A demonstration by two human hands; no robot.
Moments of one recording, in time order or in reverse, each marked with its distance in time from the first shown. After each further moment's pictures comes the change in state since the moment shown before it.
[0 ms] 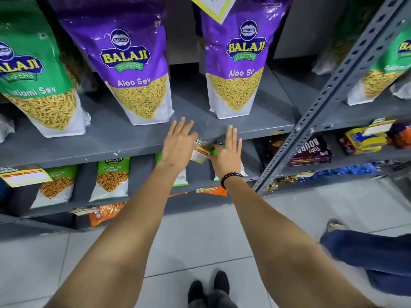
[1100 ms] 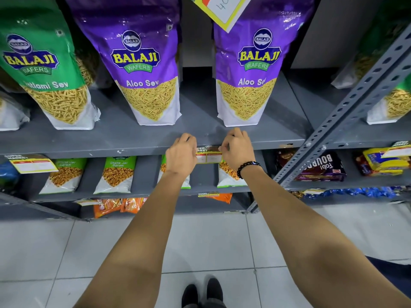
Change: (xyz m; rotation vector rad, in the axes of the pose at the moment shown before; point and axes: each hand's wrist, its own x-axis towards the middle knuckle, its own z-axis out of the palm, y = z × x) left_hand -0.007 0.018 0.008 -0.266 0.098 -0.339; right_hand 0.045 0.018 -0.041 0.063 -0.064 -0.211
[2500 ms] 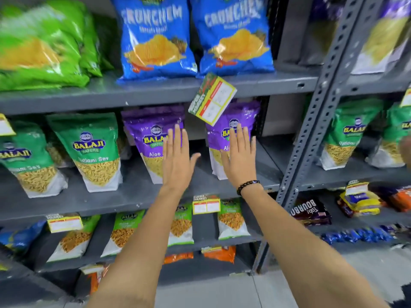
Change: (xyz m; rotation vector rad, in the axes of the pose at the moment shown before) left_hand 0.001 0.052 -0.154 0.216 0.461 0.181; right_hand -0.027 -0.084 -0.149 -0.129 0.528 -0.101
